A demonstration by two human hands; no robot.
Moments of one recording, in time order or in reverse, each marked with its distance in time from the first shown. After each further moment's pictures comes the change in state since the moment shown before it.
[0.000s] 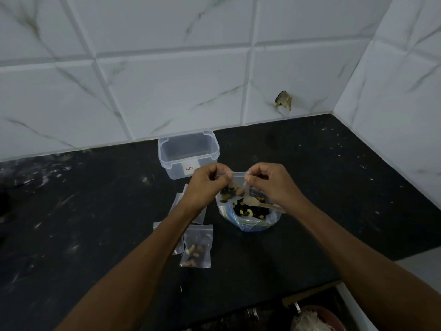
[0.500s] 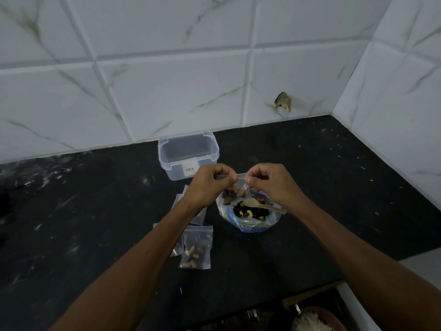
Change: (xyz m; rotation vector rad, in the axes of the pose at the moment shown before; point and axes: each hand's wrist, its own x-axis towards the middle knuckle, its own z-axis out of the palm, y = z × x) left_hand 0.007 0.008 0.002 0.142 -0.044 -0.007; right_hand -0.001 -0.005 -0.005 -0.014 -0.034 -0.008
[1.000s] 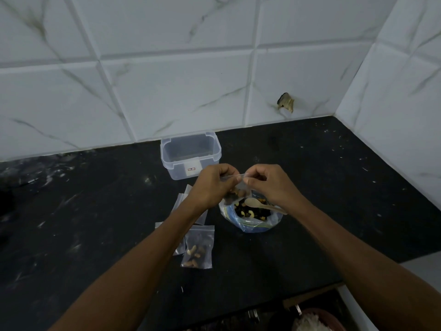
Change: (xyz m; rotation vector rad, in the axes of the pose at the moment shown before) left_hand 0.002 0.001 0.002 0.199 0.004 0.074; right_hand 0.004 0.003 0.008 -0.070 -0.004 -0.047
